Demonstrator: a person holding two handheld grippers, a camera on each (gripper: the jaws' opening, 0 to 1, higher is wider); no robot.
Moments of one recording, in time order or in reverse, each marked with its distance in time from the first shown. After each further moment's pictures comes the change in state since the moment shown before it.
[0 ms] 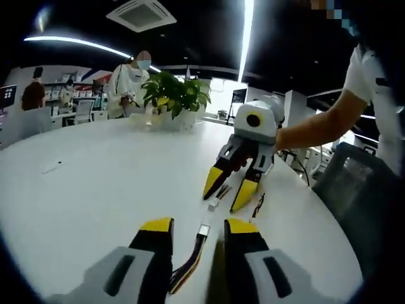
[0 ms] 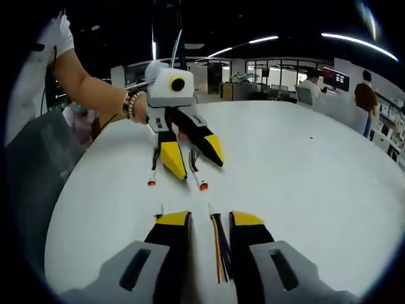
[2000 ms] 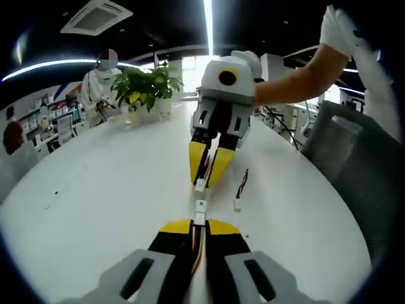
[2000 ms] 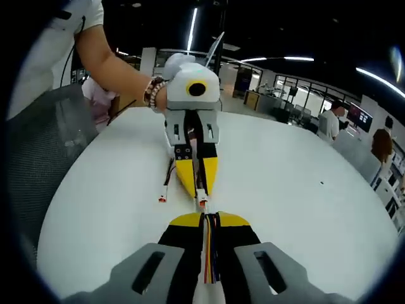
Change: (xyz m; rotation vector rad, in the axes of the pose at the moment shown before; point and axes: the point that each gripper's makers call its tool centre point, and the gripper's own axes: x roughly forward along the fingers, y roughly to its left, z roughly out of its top) left arm -0.014 -0.025 0.002 0.252 0.132 -0.045; right arm 0.008 0.019 0.040 -0.268 0.022 0.073
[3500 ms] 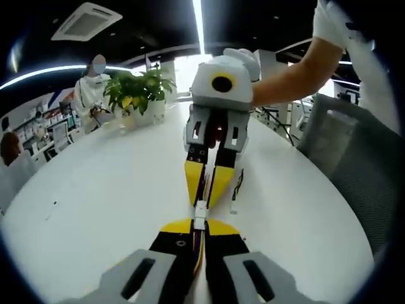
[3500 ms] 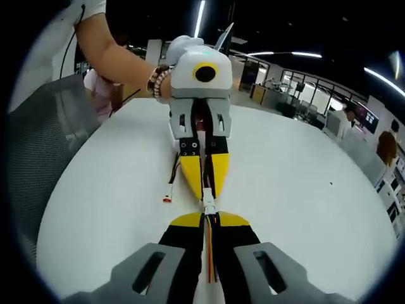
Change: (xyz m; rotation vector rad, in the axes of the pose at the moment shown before) left arm 0.004 0.001 0.004 0.034 -0.013 -0.030; right arm 0.014 0.008 -0.005 -0.015 0.046 0.030
